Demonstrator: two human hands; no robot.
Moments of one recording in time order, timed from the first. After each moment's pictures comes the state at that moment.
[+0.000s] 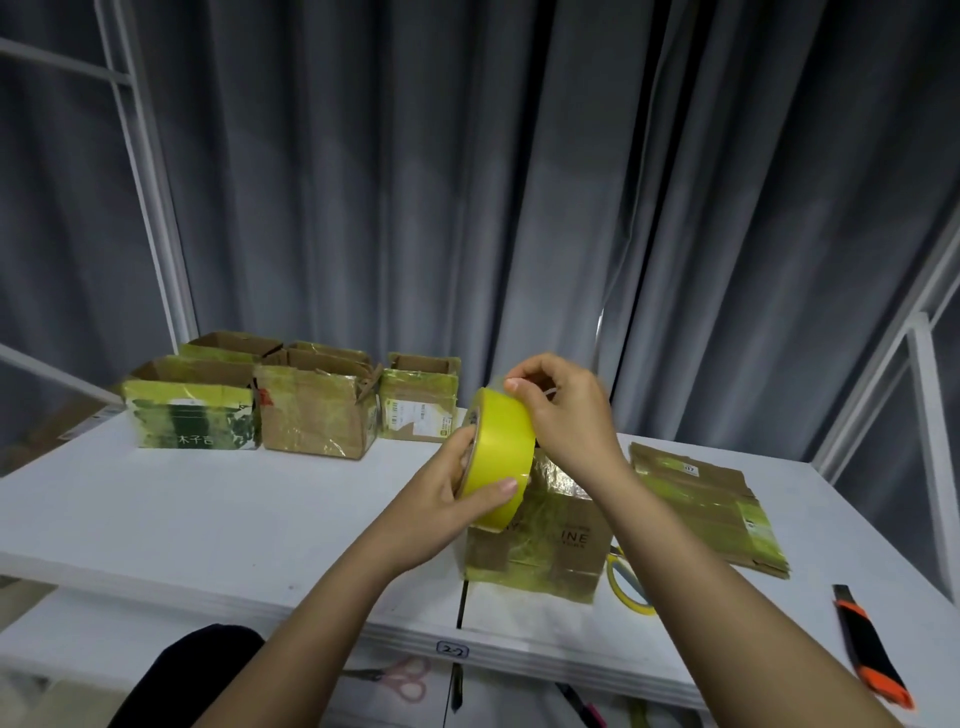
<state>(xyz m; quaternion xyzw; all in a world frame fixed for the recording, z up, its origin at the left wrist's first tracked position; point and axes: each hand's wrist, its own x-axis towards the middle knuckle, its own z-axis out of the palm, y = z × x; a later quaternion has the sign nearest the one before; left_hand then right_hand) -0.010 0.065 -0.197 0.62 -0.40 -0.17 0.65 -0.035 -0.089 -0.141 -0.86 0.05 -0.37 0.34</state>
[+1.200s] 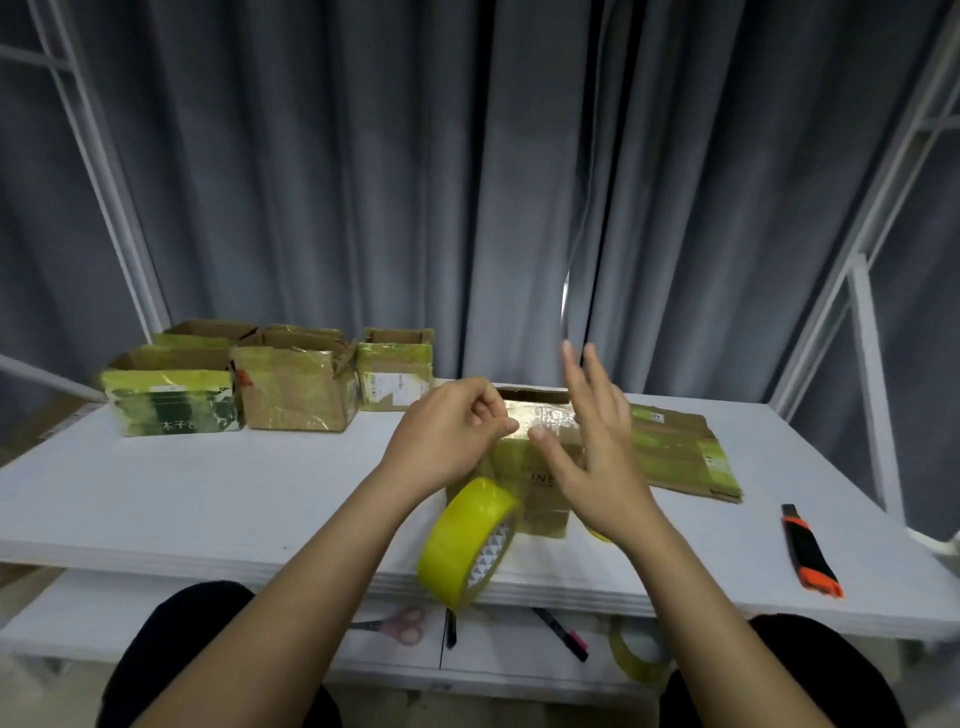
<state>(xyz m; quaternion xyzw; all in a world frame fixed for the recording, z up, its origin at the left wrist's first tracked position) -0.038 0.038 -0.168 0.81 -0.39 0.05 0.43 -0.137 -0.103 -0.201 -0.89 0.05 -0.34 0.29</state>
